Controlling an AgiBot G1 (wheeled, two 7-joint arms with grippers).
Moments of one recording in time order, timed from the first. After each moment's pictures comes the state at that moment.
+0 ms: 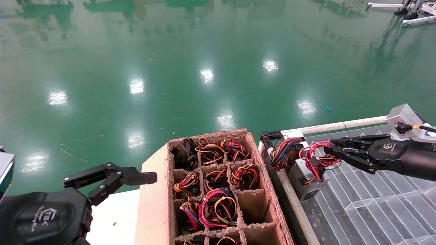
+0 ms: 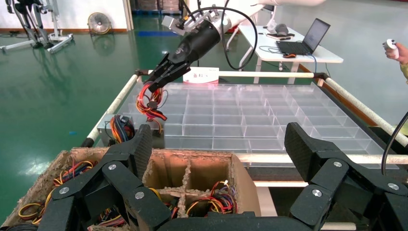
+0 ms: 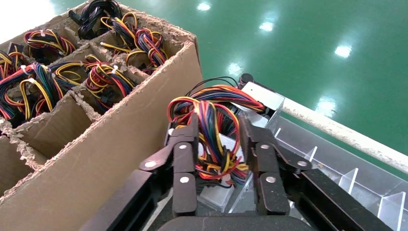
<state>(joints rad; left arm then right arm) -1.09 0.60 0.32 -1.28 0.70 1.48 -0.16 1.75 -0.75 -0.48 0.08 -1.38 -1.47 -0.18</state>
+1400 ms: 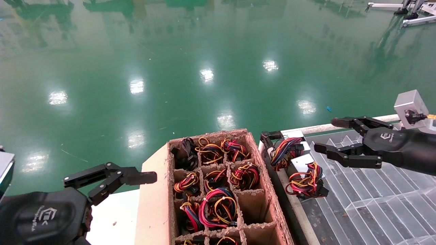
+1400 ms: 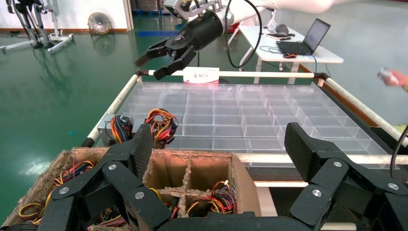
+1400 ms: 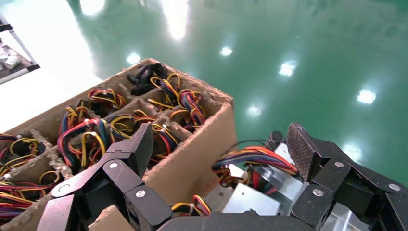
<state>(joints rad) -1.09 0.60 0.32 -1.27 0.70 1.48 -0.16 1.64 -0.72 -0.41 0.25 -1.22 -1.55 -0.11</state>
